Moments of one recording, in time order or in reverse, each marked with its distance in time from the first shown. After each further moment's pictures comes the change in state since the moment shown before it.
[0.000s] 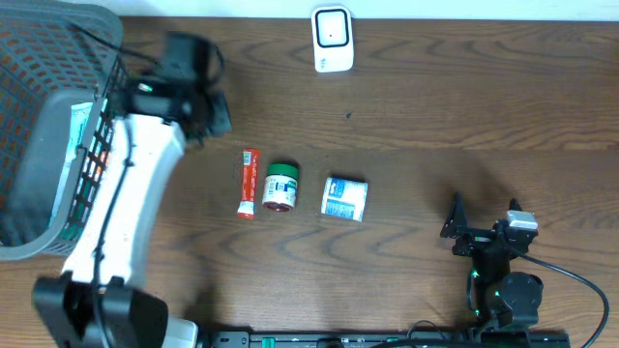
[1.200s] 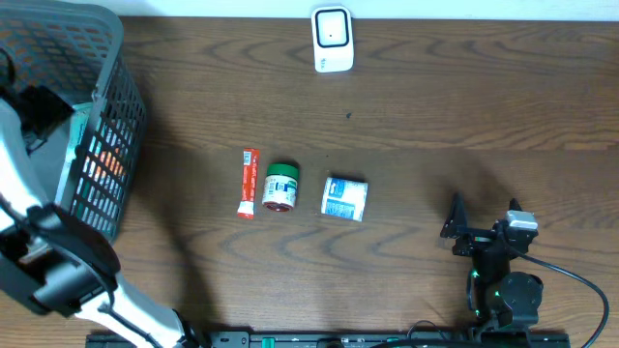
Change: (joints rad) left arm 0.691 0.328 0.231 -0.019 0.092 0.123; right arm 0.000 0.000 0.000 0.000 0.000 0.000
